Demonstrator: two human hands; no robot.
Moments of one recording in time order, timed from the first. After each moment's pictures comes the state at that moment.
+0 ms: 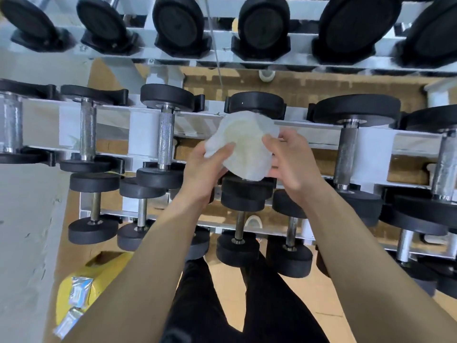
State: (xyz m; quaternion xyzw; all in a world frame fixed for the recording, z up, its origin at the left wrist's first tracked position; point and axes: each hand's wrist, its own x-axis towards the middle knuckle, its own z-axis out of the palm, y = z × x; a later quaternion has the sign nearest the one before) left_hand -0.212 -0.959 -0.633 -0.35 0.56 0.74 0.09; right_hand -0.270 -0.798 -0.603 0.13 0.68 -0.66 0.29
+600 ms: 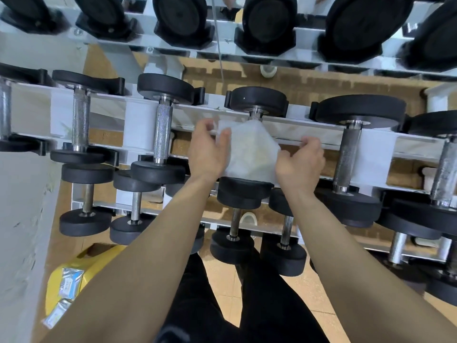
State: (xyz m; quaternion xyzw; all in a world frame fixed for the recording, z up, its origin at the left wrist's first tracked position) left_hand -0.248 -0.961 -0.690 -0.34 0.84 0.43 0.01; right_hand -0.268 -0.784 -0.680 0.19 0.90 -0.37 0.10
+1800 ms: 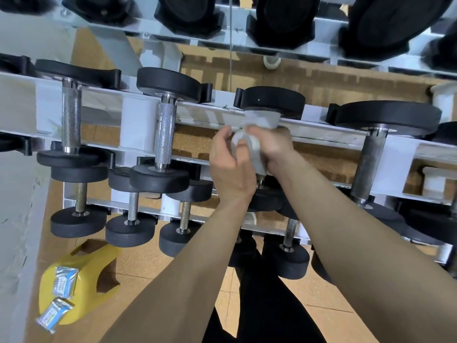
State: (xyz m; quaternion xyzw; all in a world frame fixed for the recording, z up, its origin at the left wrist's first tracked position) left_hand -0.240 -0.916 -0.692 -0.42 0.68 0.58 -0.12; right_hand -0.323 -0.861 -0.701 0.30 0.68 -0.59 0.32
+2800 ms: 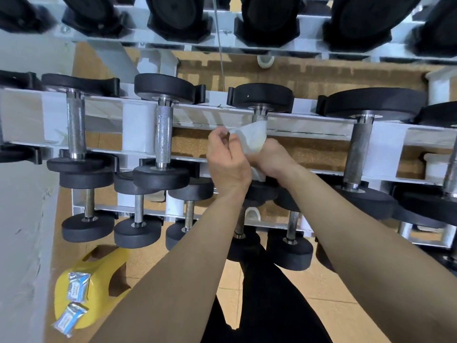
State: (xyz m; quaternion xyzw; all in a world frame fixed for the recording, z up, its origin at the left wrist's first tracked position) left_hand -0.236 -0.916 -0.692 -0.38 0.74 0.54 -0.12; right_hand -0.293 -0.827 -0.693 0.09 0.78 -0.45 0.42
